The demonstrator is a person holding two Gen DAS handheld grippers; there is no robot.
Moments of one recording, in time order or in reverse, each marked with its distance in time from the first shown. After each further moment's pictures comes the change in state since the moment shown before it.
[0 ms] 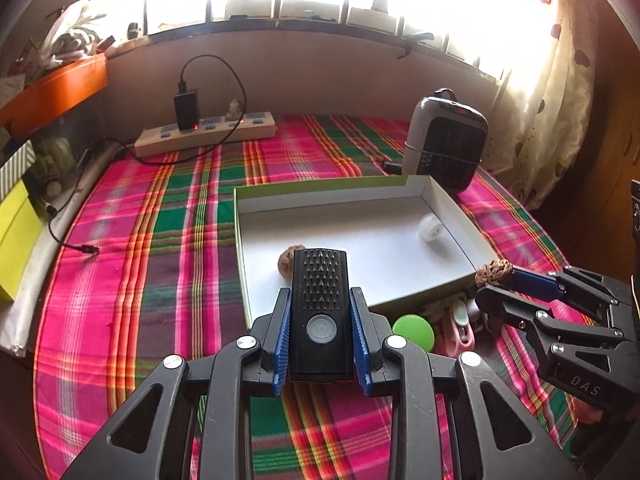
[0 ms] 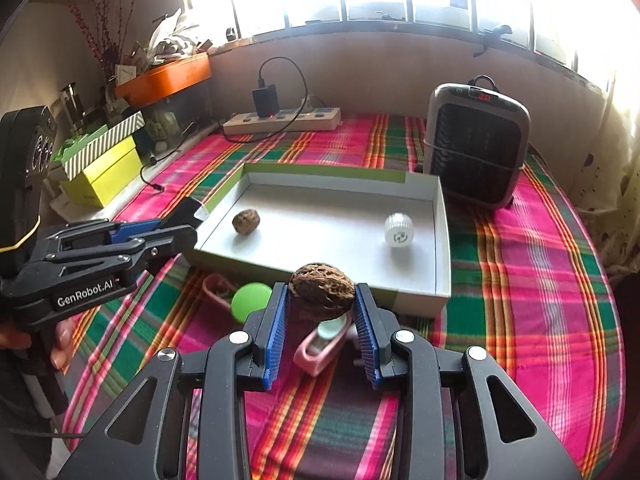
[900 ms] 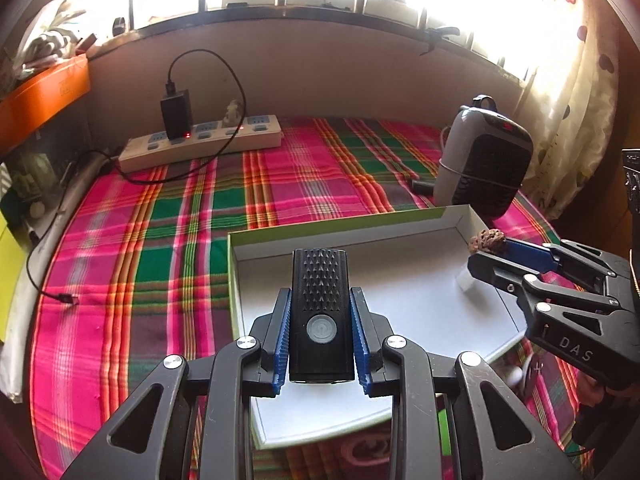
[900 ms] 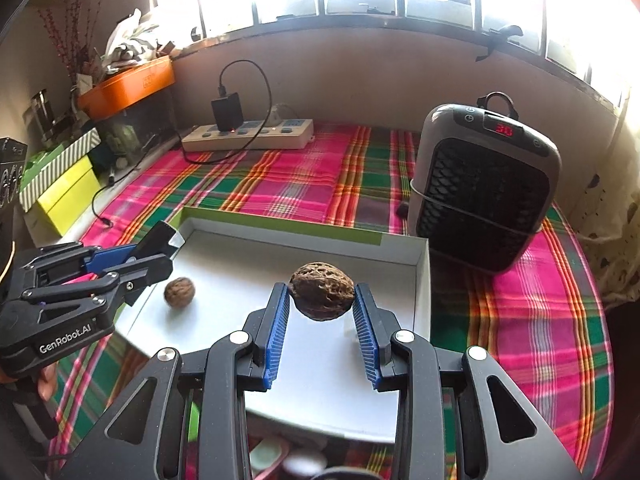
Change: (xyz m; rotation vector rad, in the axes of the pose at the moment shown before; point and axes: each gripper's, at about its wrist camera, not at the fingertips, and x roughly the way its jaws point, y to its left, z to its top) left arm 0.057 0.009 0.047 -0.004 0.026 0.025; right arm 0.060 -0.033 0.060 -0.006 0.018 -0.054
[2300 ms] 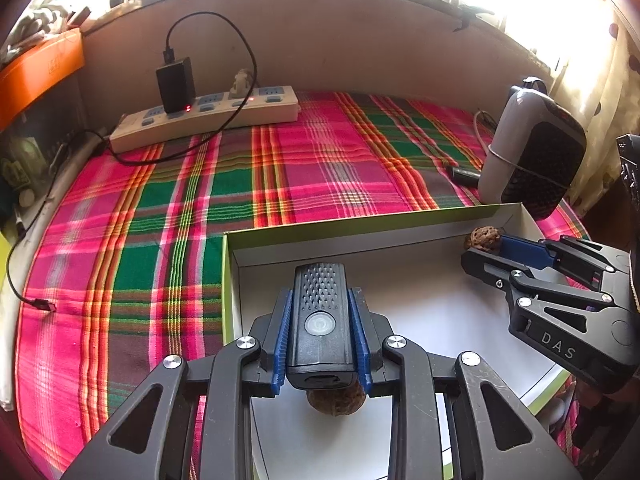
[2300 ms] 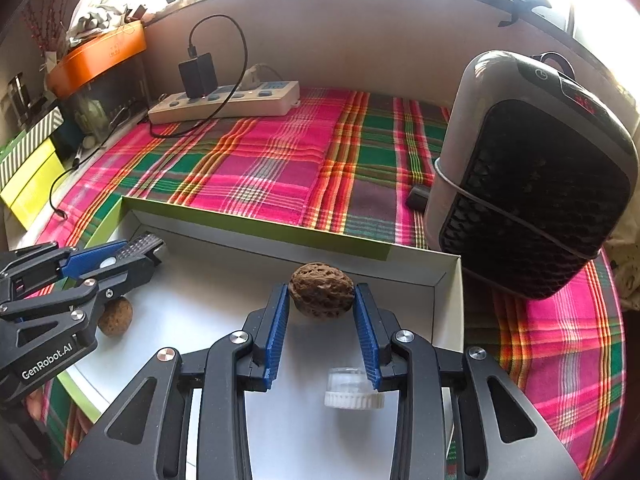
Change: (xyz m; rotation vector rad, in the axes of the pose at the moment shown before) left arm 0.053 0.011 0.010 -0.031 0.076 0.048; right arm 0.068 -0.014 0.017 -0.018 0.113 -0.027
